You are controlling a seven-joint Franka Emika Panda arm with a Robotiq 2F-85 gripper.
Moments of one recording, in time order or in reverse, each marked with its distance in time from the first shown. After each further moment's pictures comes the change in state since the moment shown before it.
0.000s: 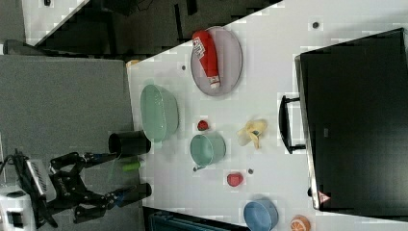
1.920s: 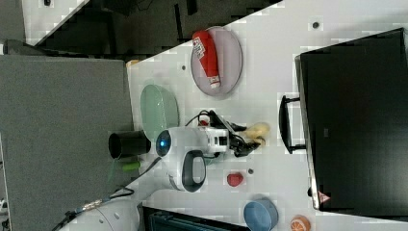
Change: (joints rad) arm 0.012 0.844 0.019 -0.463 0.006 1.148 -0.003
